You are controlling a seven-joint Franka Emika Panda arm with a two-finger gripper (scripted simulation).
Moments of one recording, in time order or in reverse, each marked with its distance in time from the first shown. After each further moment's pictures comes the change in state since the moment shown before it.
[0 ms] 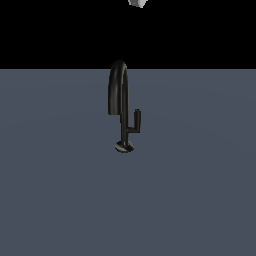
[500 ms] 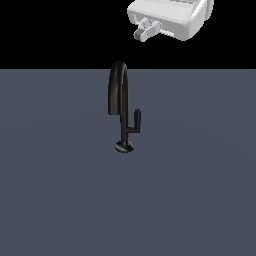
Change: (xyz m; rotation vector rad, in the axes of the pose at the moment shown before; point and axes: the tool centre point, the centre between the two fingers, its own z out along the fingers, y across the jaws) arm 0.069 -0.002 0.017 0.175 -0.169 0.182
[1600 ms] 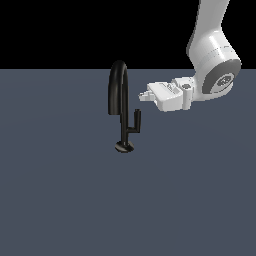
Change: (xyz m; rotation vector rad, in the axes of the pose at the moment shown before) arm 0.167 0.010 0.070 0.458 -0.442 0.477
